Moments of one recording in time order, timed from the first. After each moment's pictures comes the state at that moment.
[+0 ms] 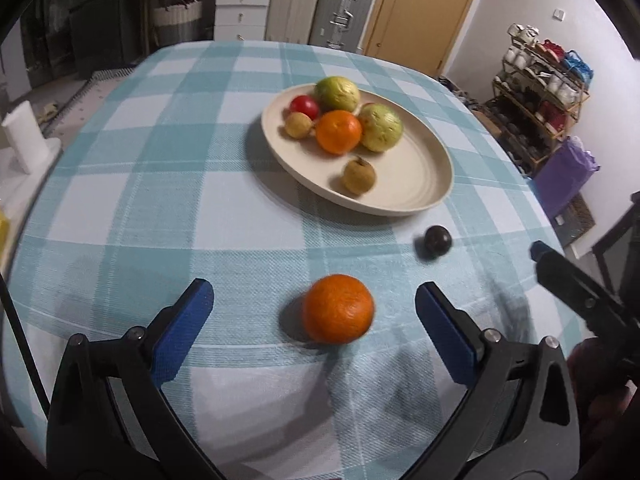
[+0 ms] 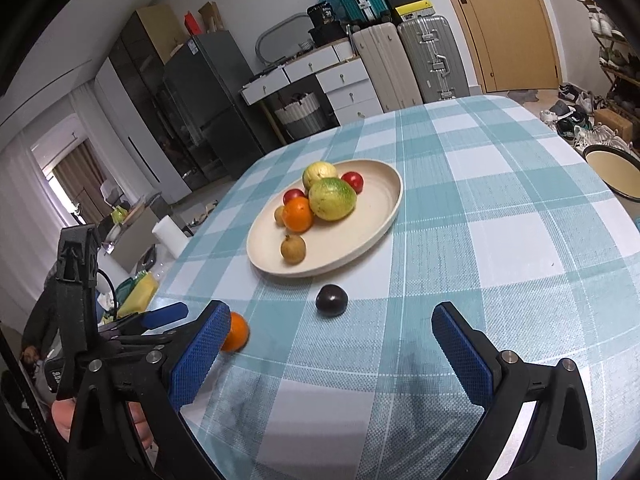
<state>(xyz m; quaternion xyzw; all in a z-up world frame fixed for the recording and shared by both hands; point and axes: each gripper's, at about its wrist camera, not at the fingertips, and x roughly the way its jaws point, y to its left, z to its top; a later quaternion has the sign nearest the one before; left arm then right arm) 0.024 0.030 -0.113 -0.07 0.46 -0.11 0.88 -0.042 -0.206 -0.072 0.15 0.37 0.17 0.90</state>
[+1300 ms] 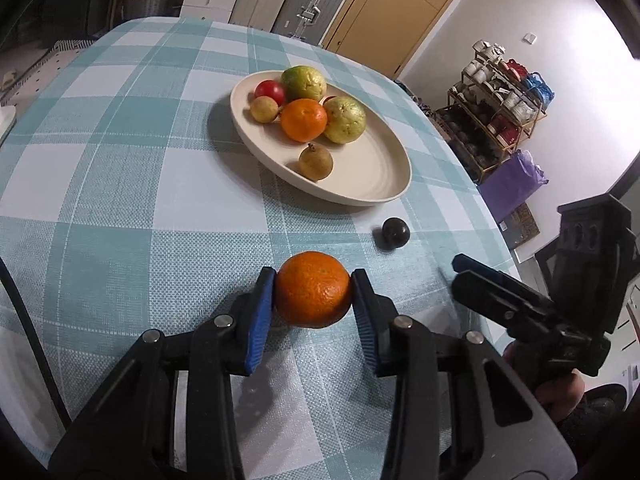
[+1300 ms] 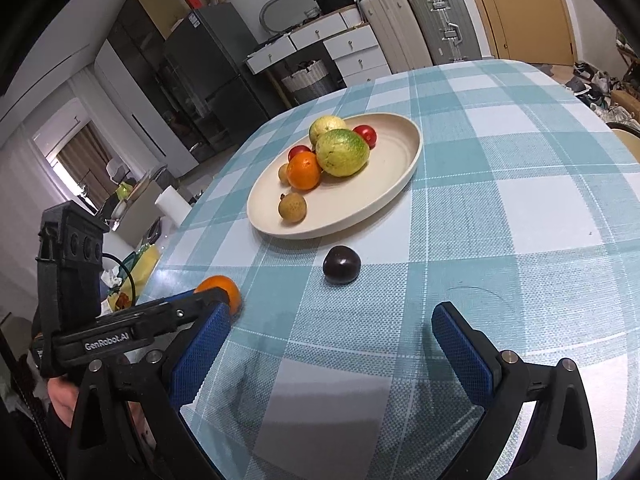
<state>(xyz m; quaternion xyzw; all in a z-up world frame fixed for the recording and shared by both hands) 0.021 0.047 -0.121 -0.14 0.46 -0.20 0.85 -0.035 -0.191 -0.097 0.15 0.42 0.20 0.87</state>
